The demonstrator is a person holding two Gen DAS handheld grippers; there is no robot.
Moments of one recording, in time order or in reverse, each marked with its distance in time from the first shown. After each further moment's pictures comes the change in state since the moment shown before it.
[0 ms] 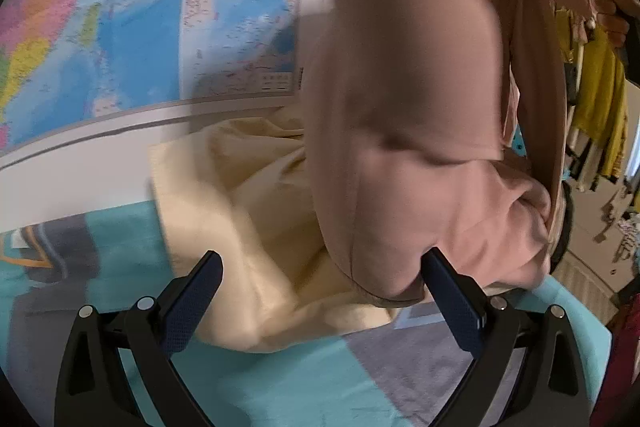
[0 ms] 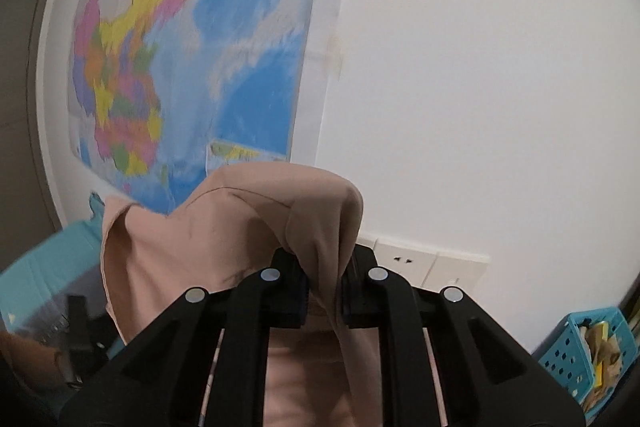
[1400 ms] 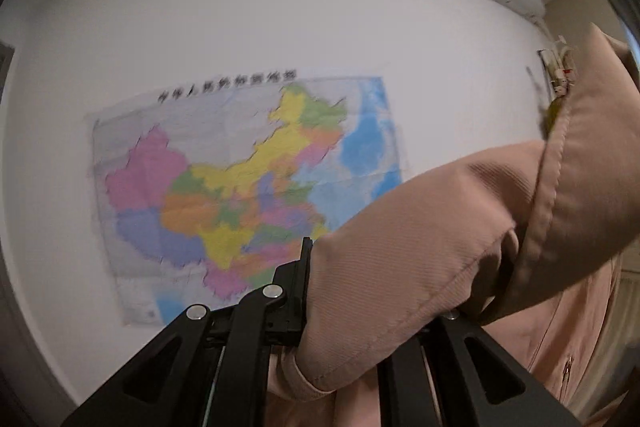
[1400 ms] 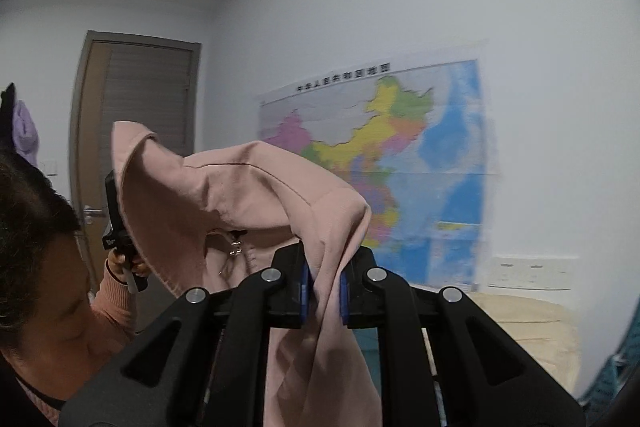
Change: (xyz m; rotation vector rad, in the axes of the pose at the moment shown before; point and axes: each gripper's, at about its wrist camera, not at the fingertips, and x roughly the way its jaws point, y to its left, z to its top) left arm -0.472 0.042 0.068 0.154 -0.444 0.373; right arm -0.306 0.162 -0.011 0.111 -0.282 0.525
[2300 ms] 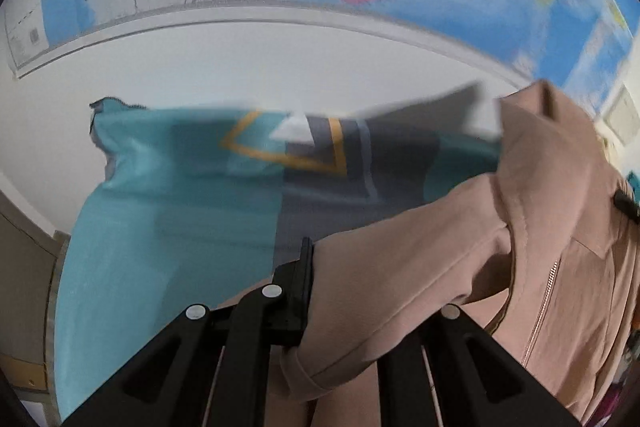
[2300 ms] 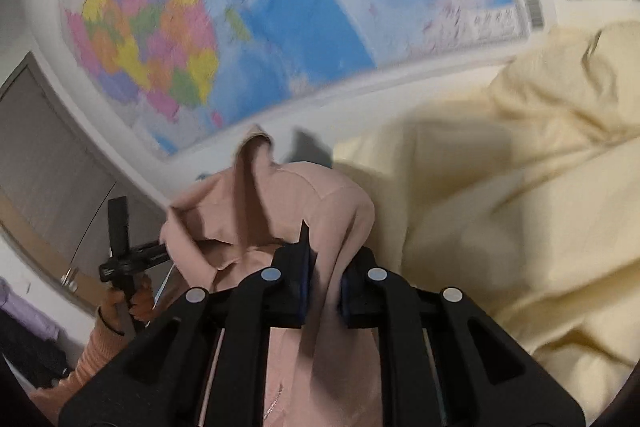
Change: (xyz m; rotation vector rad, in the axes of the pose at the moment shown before) left arm 0.386 0.134 -0.292 -0.388 0.898 0.051; right arm 0.366 -0.251 -0.243 0.584 0.536 -0.158
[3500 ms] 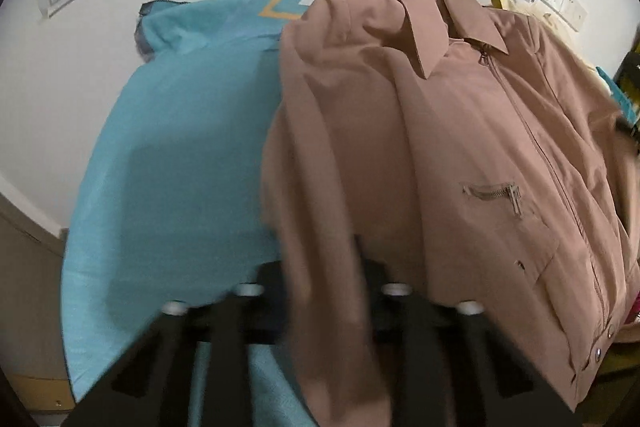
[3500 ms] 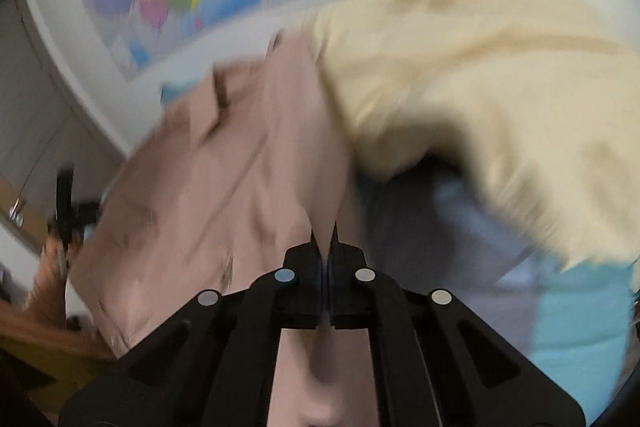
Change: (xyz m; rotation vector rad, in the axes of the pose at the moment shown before) left arm -0.063 0.069 -0.182 0.188 0.071 -0.042; right arm -0.129 -0.005 -0.123 -0.144 0.032 -0.239
